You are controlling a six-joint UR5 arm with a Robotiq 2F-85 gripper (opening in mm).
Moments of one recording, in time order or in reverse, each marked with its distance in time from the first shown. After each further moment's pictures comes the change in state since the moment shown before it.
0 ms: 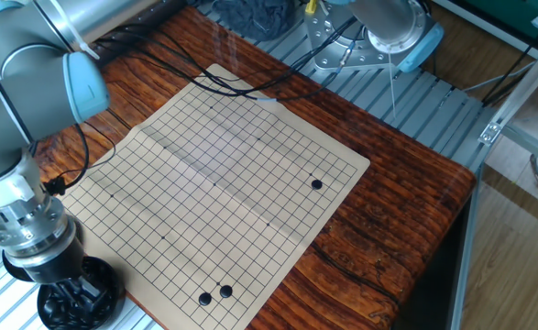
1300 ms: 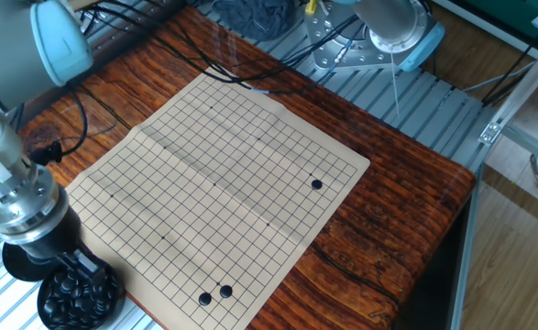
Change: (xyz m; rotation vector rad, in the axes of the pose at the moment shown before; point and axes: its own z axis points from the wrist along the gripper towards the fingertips) arm 0.029 0.011 -0.064 0.094 0.145 0.141
